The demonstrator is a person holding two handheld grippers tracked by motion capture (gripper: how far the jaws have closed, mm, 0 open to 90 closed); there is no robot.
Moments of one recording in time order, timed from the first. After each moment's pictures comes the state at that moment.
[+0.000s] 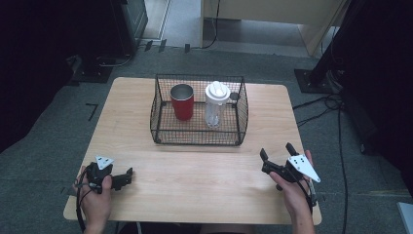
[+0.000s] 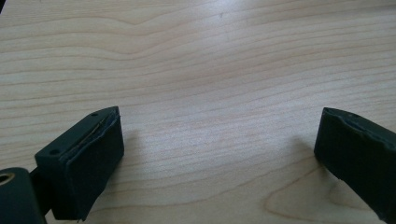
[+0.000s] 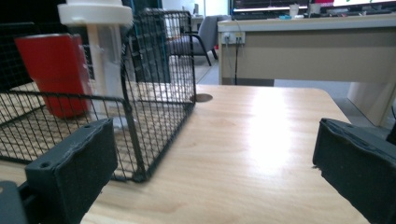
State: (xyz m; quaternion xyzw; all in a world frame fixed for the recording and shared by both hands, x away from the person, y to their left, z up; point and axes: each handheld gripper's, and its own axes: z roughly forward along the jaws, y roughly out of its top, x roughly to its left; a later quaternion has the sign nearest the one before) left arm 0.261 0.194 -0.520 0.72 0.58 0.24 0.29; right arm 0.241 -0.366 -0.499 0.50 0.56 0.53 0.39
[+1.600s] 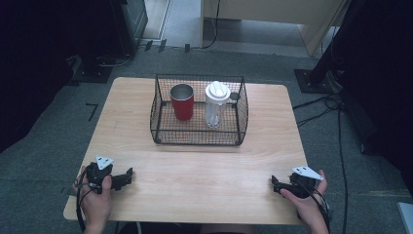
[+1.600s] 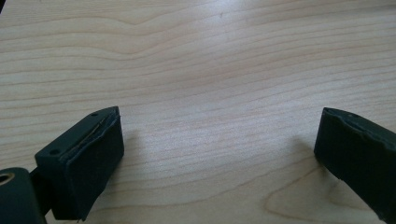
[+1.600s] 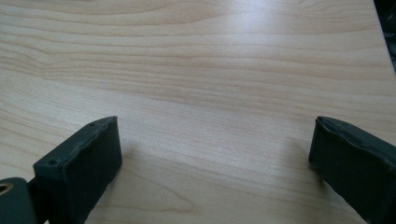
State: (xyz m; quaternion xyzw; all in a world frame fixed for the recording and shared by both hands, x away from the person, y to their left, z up) left arm 0.261 0.194 -0.520 0.72 0.58 0.24 0.29; right arm 0.212 -0.405 -0.527 0.62 0.68 0.30 0.25
